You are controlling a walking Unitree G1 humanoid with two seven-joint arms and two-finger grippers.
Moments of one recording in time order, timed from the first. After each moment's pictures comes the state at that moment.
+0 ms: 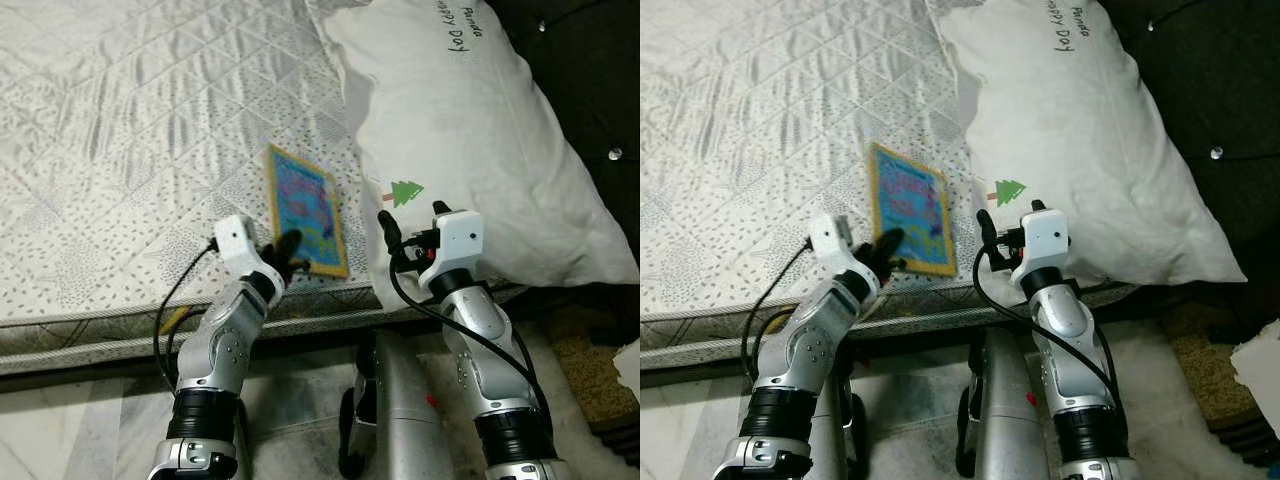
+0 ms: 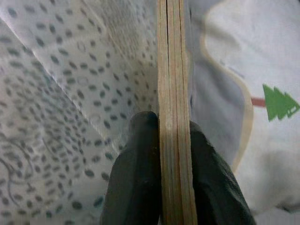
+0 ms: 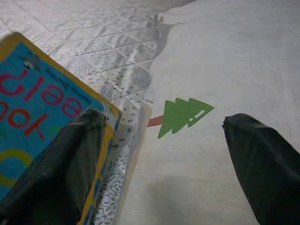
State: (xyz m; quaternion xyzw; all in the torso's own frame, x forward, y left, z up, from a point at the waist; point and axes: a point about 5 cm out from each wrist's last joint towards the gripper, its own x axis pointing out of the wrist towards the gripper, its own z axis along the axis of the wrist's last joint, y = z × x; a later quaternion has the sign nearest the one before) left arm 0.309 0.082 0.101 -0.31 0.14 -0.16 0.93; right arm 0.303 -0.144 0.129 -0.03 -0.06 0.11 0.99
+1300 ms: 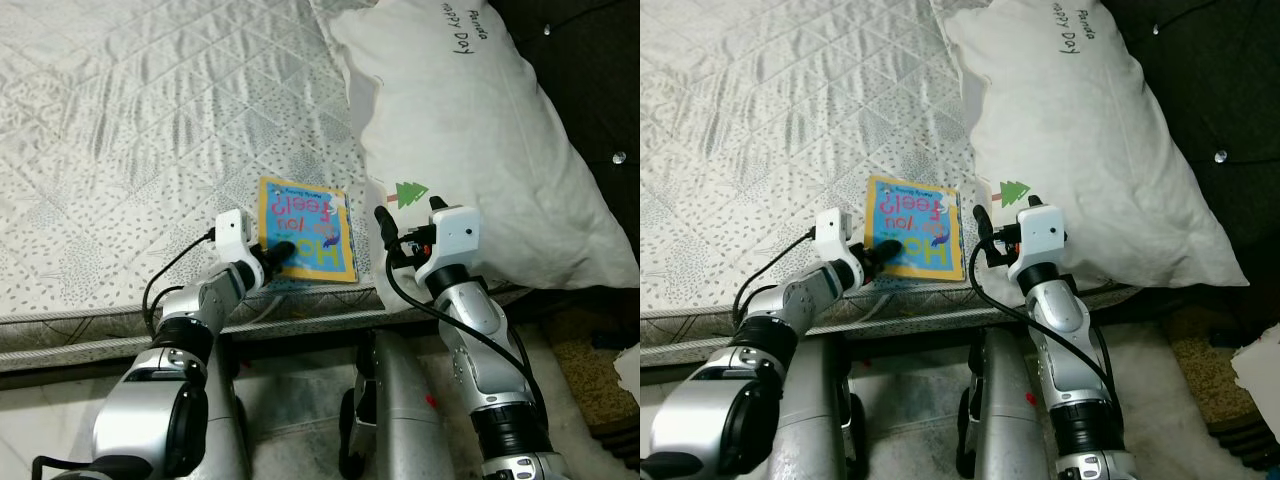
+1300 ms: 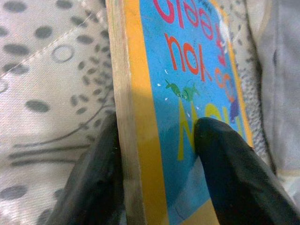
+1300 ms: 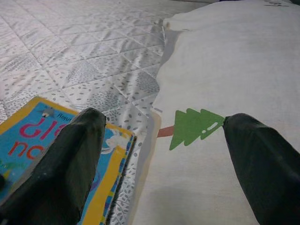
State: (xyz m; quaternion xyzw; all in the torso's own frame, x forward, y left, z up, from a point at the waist) left arm 0.353 0.124 0.073 -0.21 0.26 -0.17 0.93; right arm 0.308 -0.139 0.131 -0.03 -0.07 0.12 0.99
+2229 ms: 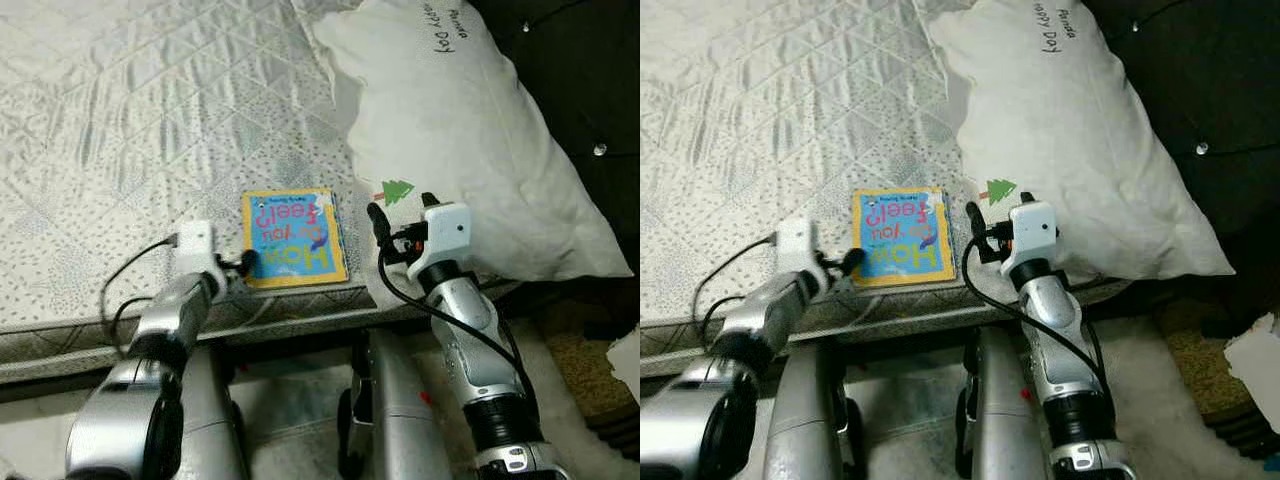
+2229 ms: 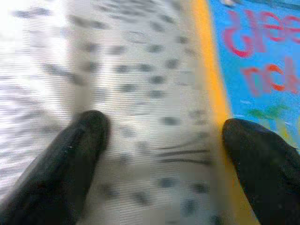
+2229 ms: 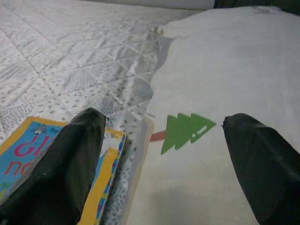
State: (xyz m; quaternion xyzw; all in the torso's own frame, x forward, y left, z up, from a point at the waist) left arm 0.343 0.180 0.057 -0.08 0.22 -0.03 0.97; right arm 0.314 -0.131 0.131 -0.02 -0.08 0.13 0.99
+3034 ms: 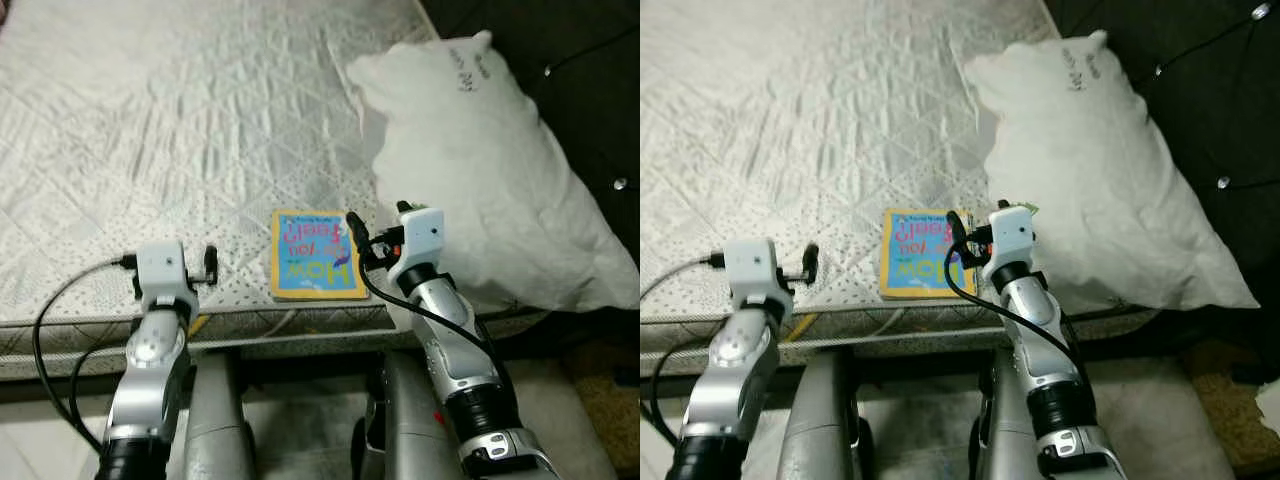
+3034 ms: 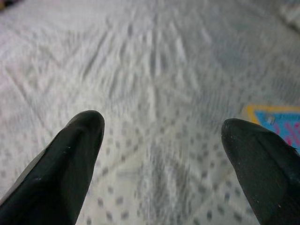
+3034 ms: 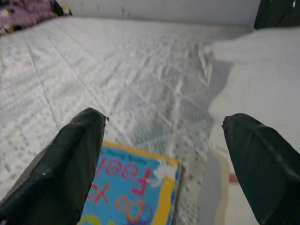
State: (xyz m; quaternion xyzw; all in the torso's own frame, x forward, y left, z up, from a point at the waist) left arm 0.284 0.184 0.101 0.03 0.04 0.06 1.00; right arm 0.321 -0.109 0.118 0.00 -0.06 0.16 0.99
